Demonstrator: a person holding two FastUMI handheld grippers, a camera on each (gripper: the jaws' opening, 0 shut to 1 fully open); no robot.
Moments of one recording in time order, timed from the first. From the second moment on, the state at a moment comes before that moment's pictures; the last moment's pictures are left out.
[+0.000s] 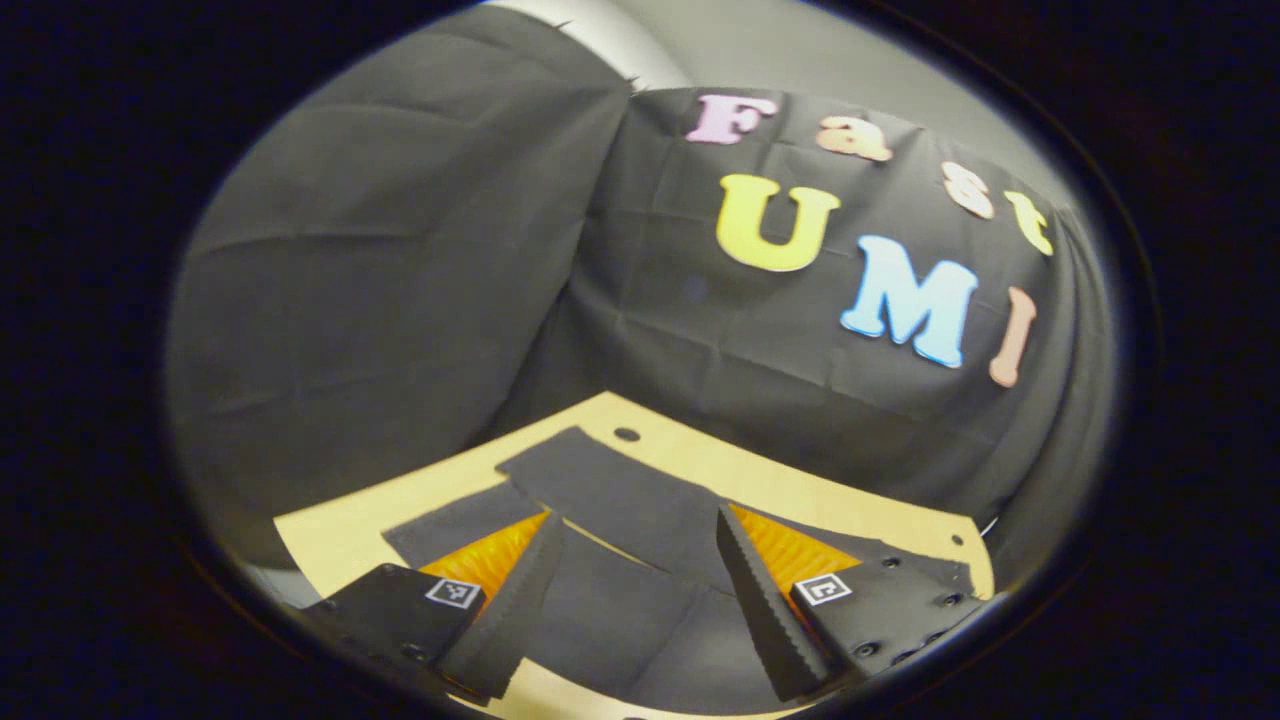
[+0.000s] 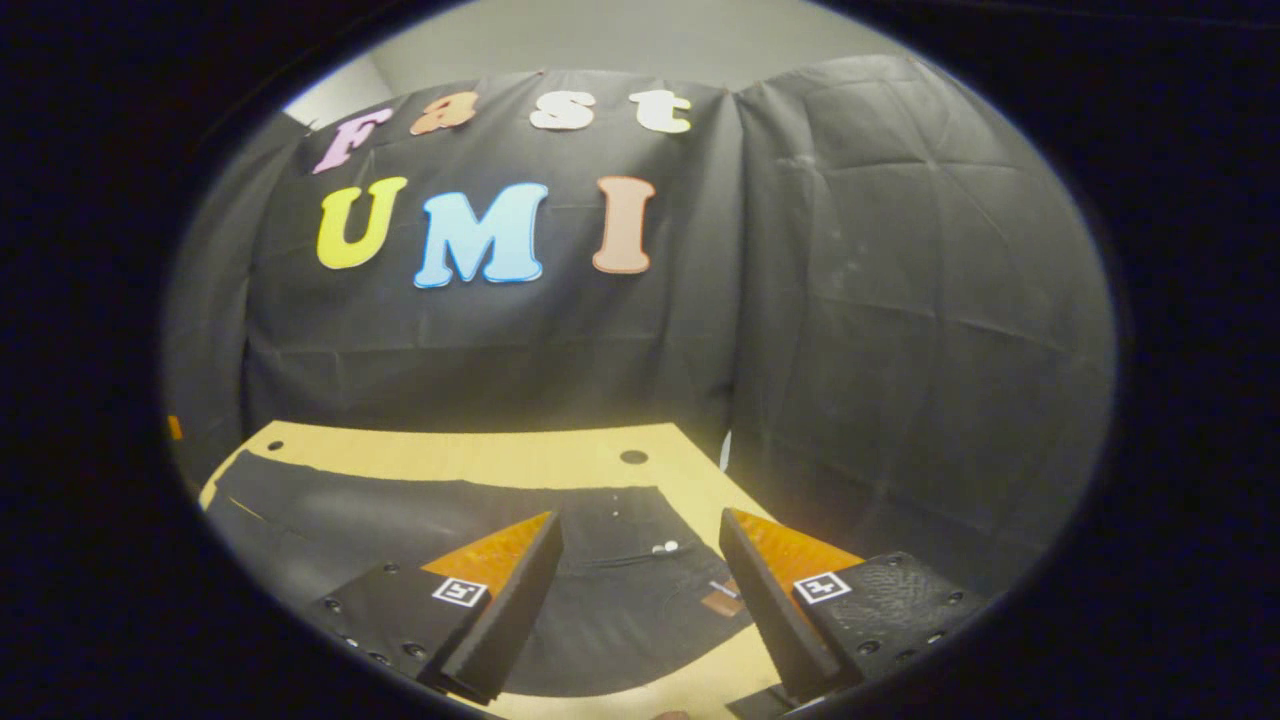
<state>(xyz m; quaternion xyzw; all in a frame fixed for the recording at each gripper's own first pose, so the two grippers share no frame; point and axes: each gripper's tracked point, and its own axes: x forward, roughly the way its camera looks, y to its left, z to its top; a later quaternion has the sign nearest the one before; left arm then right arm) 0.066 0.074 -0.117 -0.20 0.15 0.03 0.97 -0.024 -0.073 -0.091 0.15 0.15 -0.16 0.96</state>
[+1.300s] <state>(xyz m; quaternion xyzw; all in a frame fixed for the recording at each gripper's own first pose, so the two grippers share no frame) 0.088 0.281 -0.338 -0.51 0.37 0.19 0.75 -0.073 -0.036 -0.244 0.48 0.37 -0.22 0.76</state>
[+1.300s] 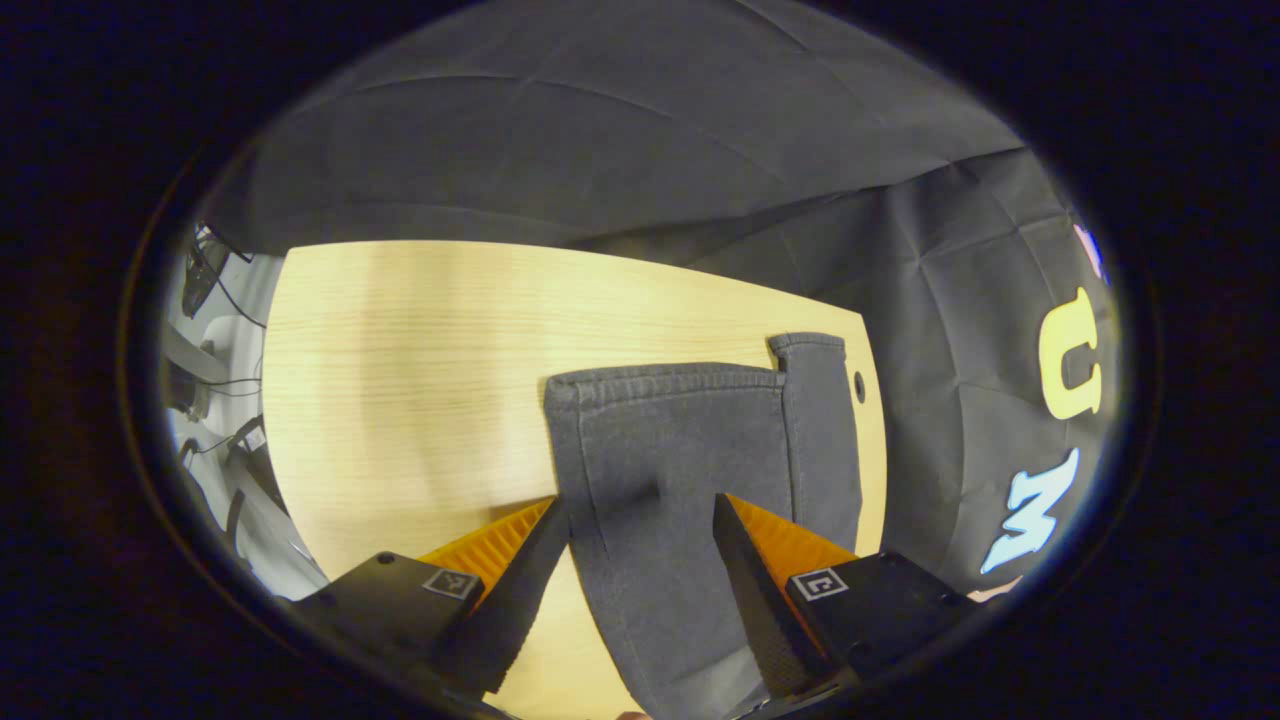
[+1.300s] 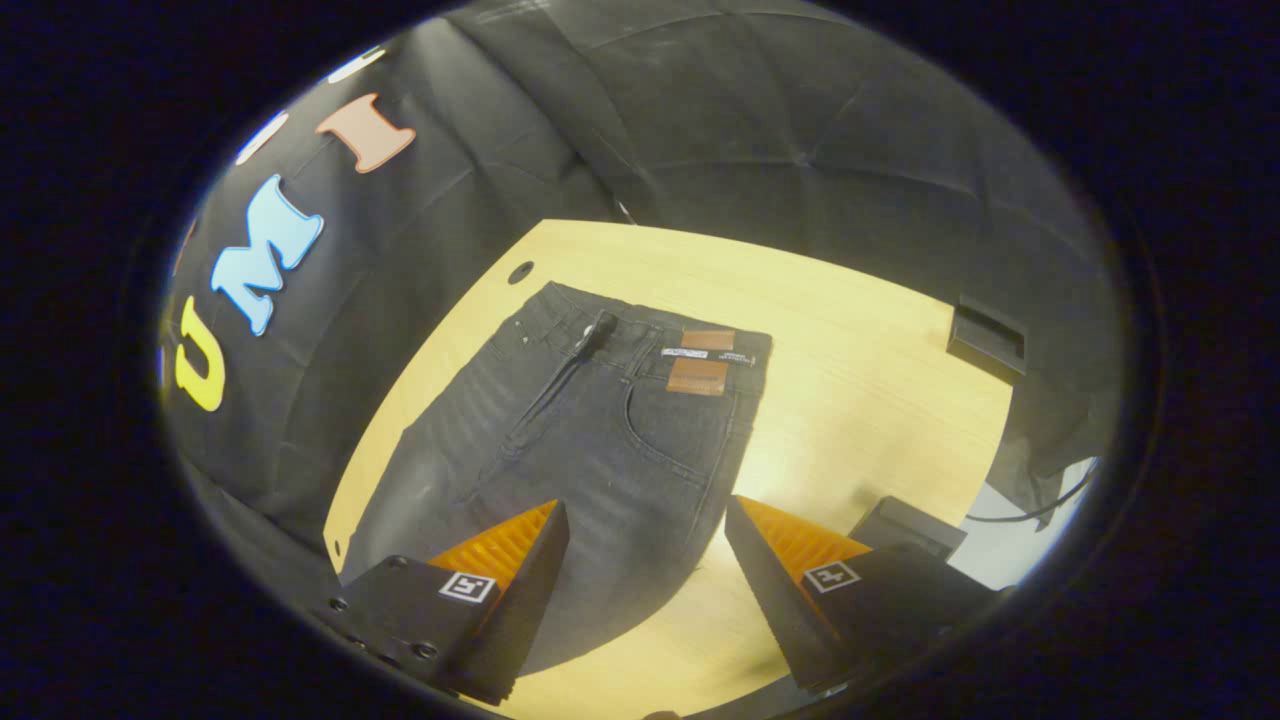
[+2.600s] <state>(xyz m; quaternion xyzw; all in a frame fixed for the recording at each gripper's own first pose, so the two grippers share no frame) 0.111 0.258 -0.340 -0.61 0.34 0.14 0.70 -0.023 -0.025 -0.286 0.53 0.43 -0.23 0.69</state>
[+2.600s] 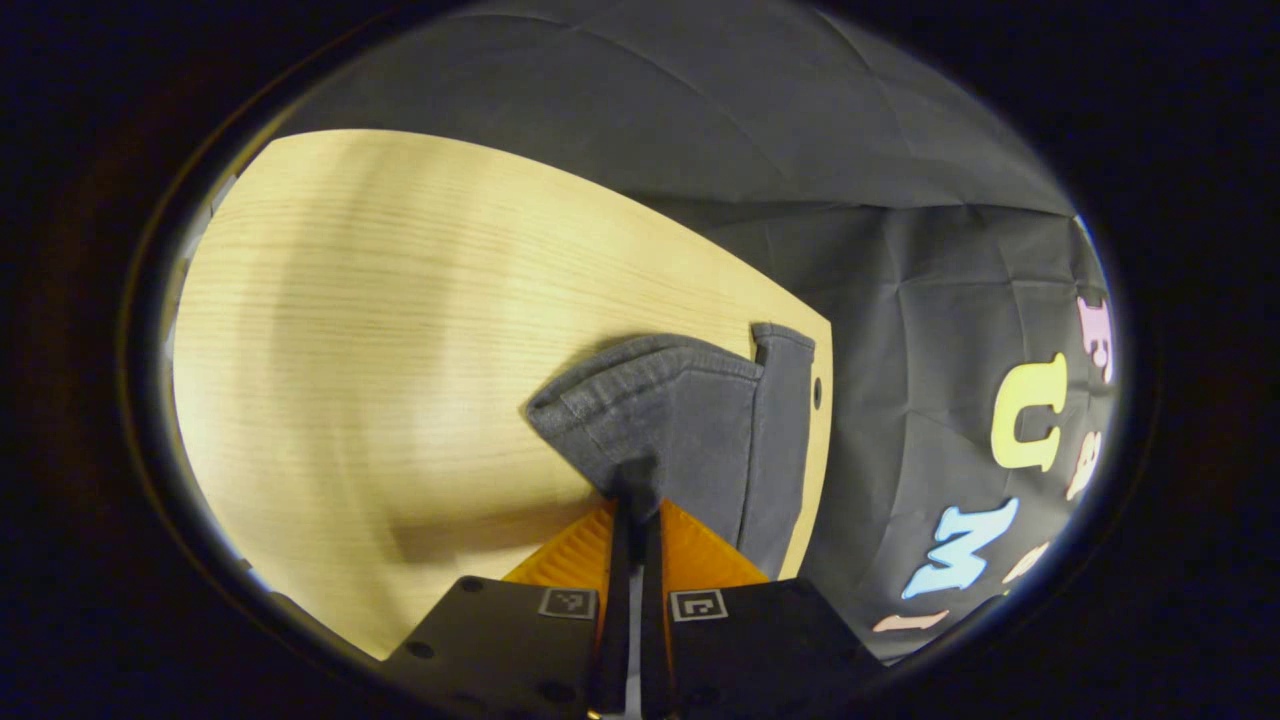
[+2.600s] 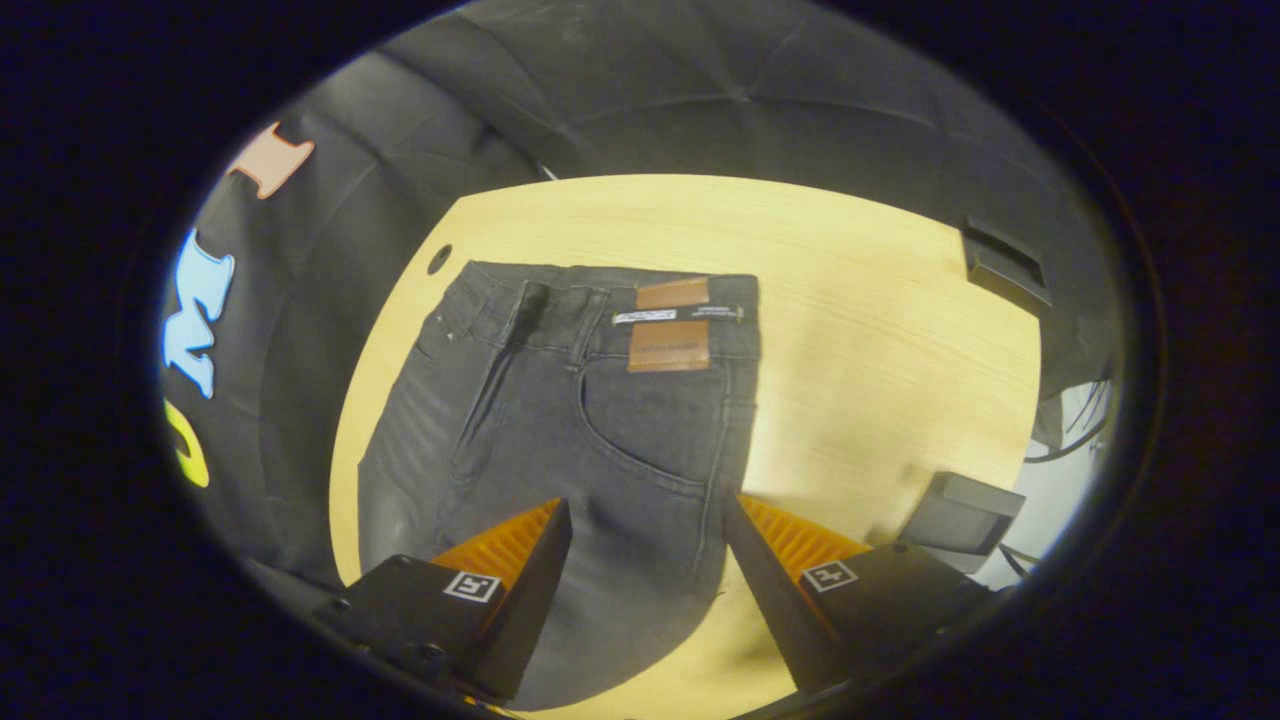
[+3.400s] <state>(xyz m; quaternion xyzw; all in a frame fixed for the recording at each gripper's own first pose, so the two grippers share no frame) 0.104 0.242 -0.289 -0.66 0.32 0.11 0.67 -0.007 -0.044 -0.245 0.60 0.39 -0.11 0.69</state>
